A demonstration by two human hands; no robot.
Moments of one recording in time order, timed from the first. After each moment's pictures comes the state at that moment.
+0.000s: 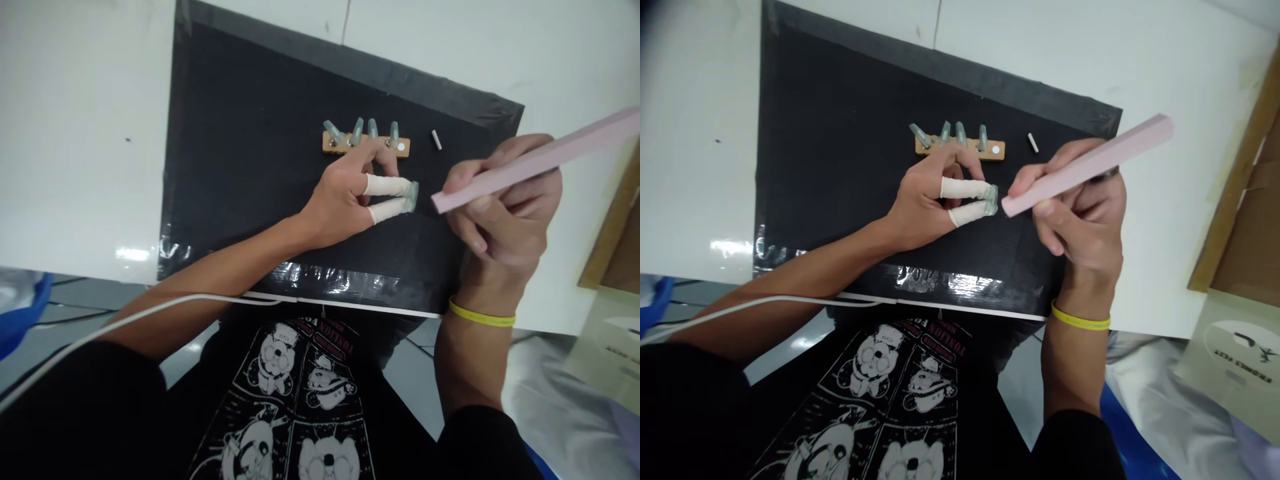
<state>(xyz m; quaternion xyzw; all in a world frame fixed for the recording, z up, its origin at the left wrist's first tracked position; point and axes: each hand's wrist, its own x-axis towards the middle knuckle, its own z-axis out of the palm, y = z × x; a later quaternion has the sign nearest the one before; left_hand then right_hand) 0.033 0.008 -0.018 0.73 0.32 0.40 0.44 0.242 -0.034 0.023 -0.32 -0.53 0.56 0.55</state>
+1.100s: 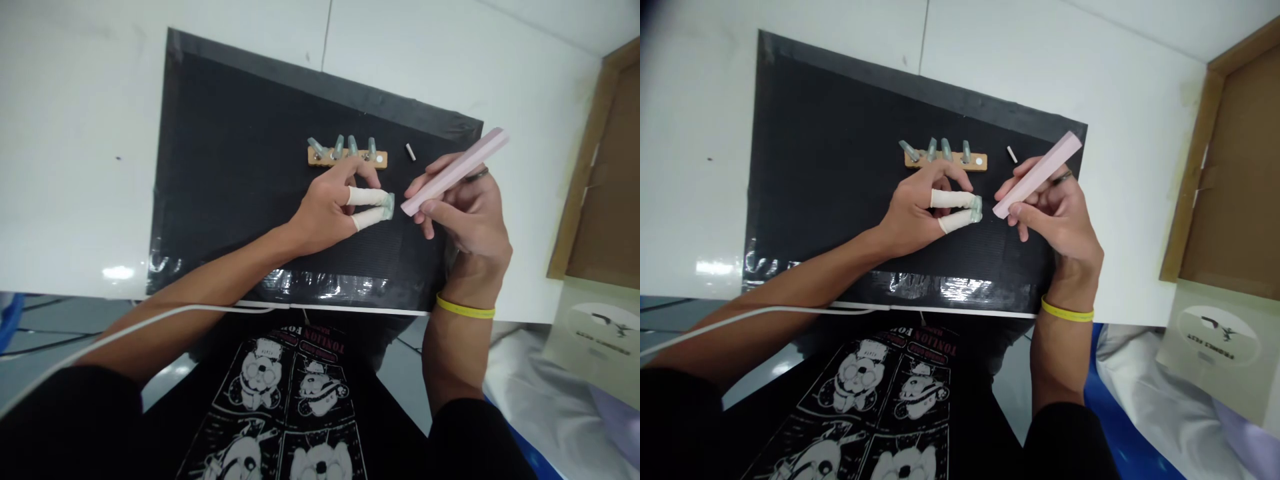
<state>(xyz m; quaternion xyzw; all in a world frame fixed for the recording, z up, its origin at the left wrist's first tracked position) 0.031 0.006 -0.022 0.77 0.29 0.42 0.38 0.258 -0.032 0.022 -0.43 -0.51 0.58 0.46</state>
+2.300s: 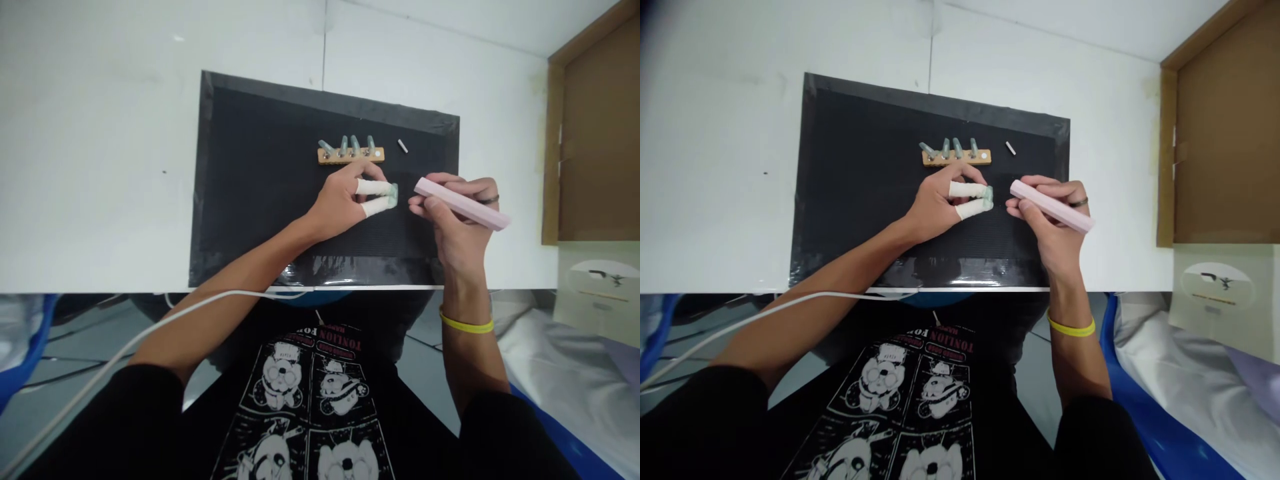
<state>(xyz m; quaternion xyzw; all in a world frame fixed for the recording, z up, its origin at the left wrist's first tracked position) 0.033 0.000 -0.013 0.71 0.29 0.40 0.51 0.209 -0.092 0.022 -0.52 -0.43 0.37 0.64</state>
